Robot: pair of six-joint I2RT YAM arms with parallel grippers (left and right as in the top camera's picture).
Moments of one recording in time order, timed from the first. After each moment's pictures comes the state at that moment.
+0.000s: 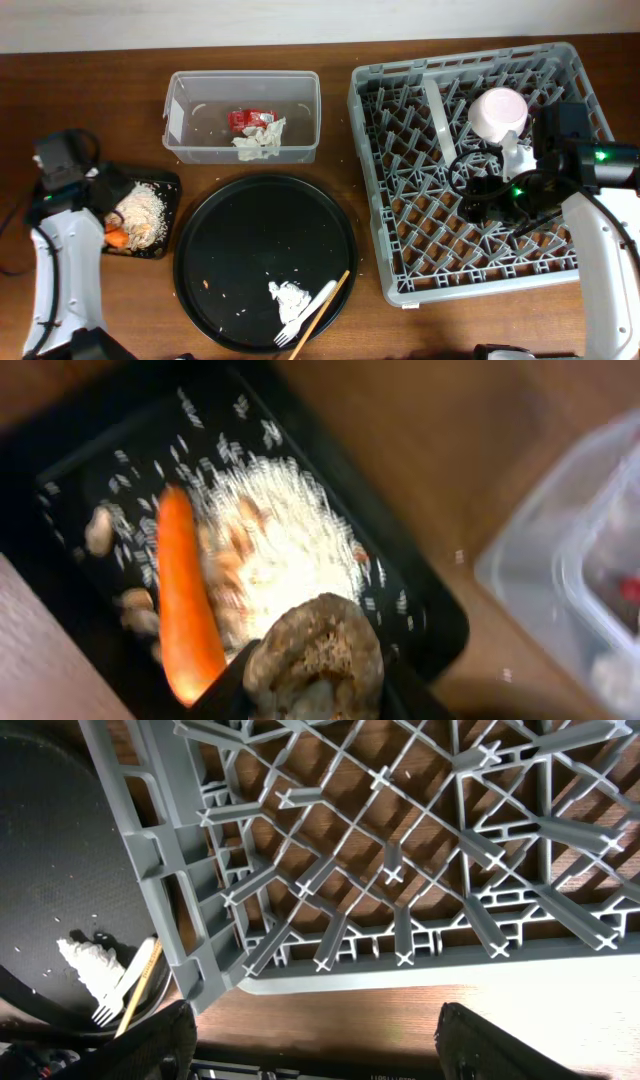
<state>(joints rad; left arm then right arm) 0.38 1.47 1.10 -0.62 -0.09 -0.38 -0.11 1.39 1.41 -1.46 -0.23 0.03</state>
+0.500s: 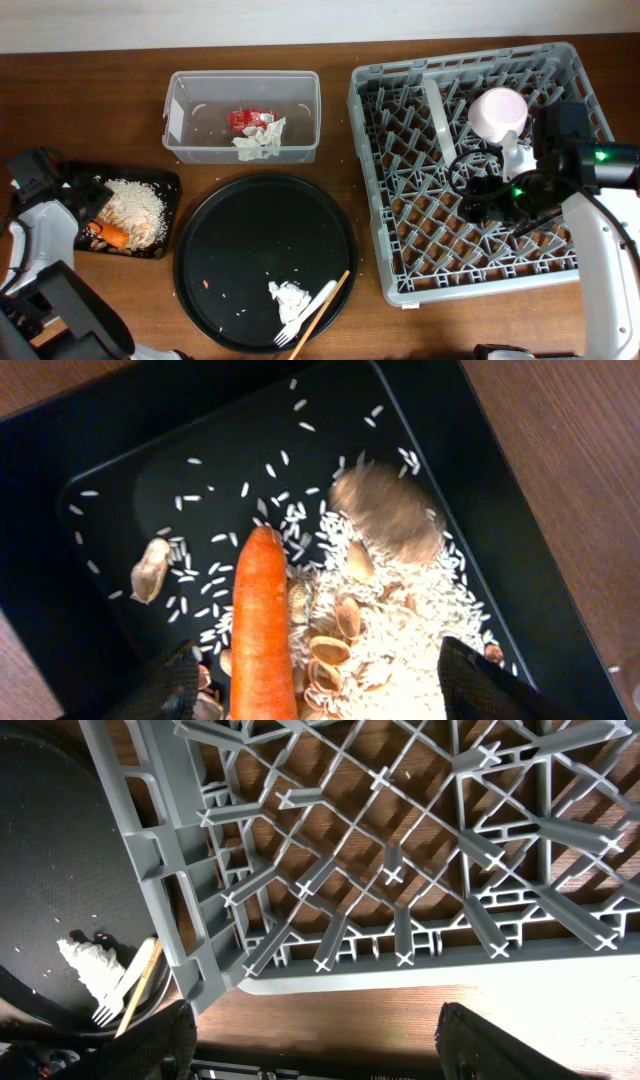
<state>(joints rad) 0.56 1.71 1.10 -0.48 -0.04 -0.38 -0.11 1.39 1.41 -1.46 -0.23 0.03</state>
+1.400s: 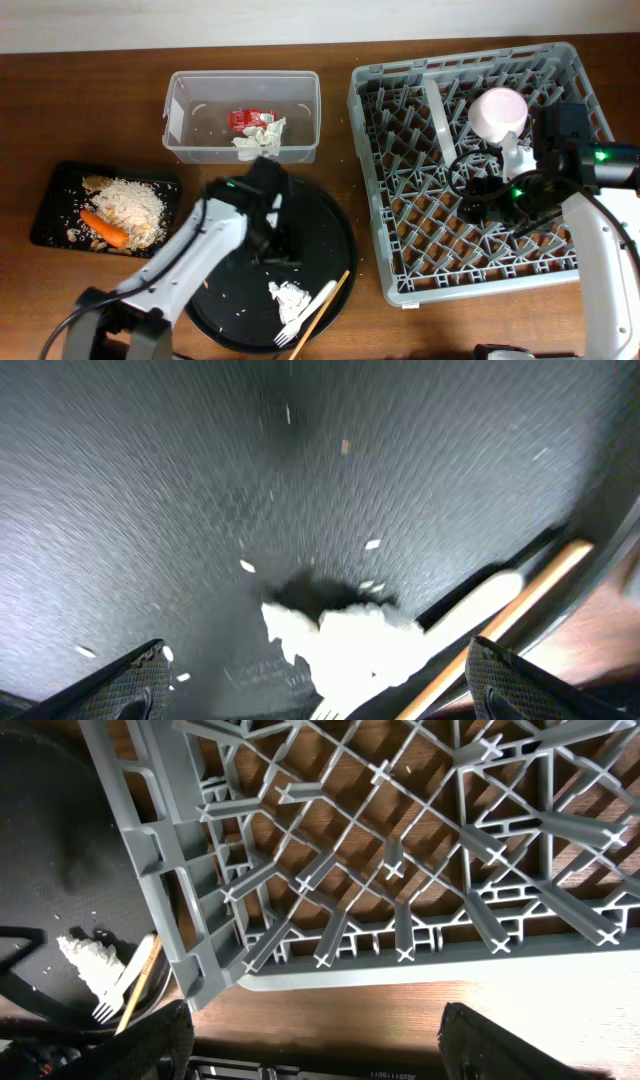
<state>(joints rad) -0.45 1.59 1.04 -1.05 0.18 -0.41 -0.11 1.39 1.41 -1.47 -0.23 0.03</state>
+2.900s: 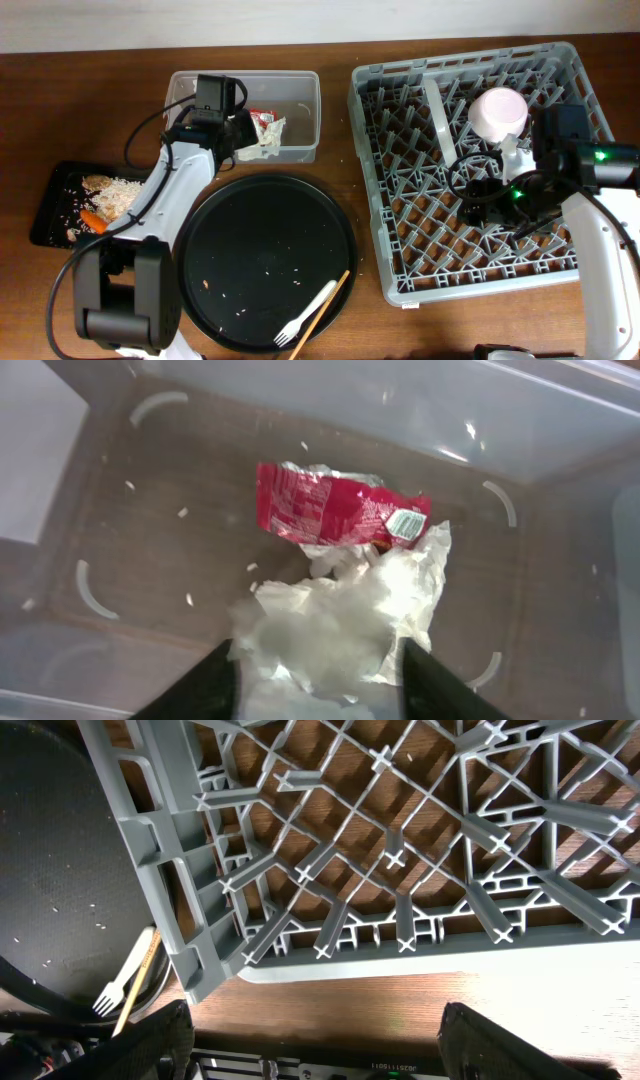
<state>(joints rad) -0.18 1.83 1.35 -0.45 -0.09 -0.38 -0.11 1.39 1.40 -1.49 -0.23 0.03</state>
